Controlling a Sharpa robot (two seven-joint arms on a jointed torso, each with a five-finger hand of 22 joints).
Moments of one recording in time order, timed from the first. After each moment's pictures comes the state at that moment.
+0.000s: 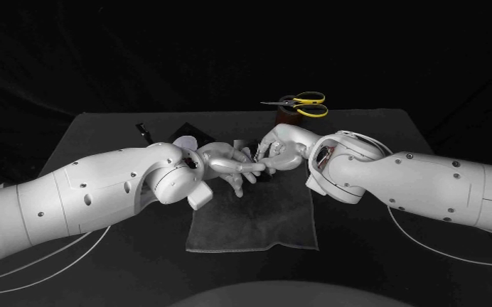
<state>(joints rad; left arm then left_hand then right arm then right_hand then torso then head) 1.14 -0.71 -0.09 1.51 -0.40 -0.07 -0.19 1.28 -0.21 0.32 0.28 0.05 0.79 0.19 0.57 0.12 0.96 0.12 0.53 0.12 1.09 0.05 0.99 0.57 0.17 1.05 0.14 0.73 0.51 1.21 -0.74 -0.15 1.63 -1.15 -0.34 -0.21 1.21 -0.07 0.67 -0.07 0.05 1.01 0.07 0.44 0.44 1.42 -0.01 0.37 0.39 1.46 -0.07 1.37 1.21 0.07 1.45 0.03 1.38 1.31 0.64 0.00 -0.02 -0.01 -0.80</state>
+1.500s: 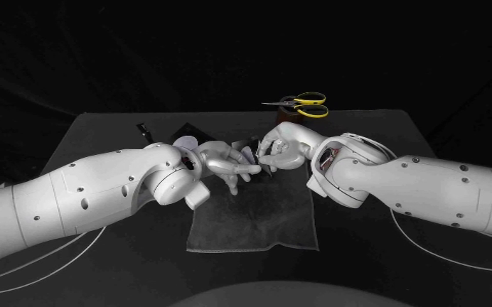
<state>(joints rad) 1.14 -0.74 -0.09 1.53 -0.49 -0.12 -0.20 1.33 -0.21 0.27 0.28 0.05 0.78 0.19 0.58 0.11 0.91 0.12 0.62 0.16 1.10 0.05 1.00 0.59 0.17 1.06 0.14 0.75 0.52 1.20 -0.77 -0.15 1.66 -1.14 -0.41 -0.21 1.19 -0.07 0.70 -0.08 0.05 1.02 0.07 0.44 0.44 1.43 -0.02 0.38 0.40 1.47 -0.08 1.41 1.27 0.06 1.46 0.03 1.41 1.31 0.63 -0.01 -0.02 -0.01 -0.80</state>
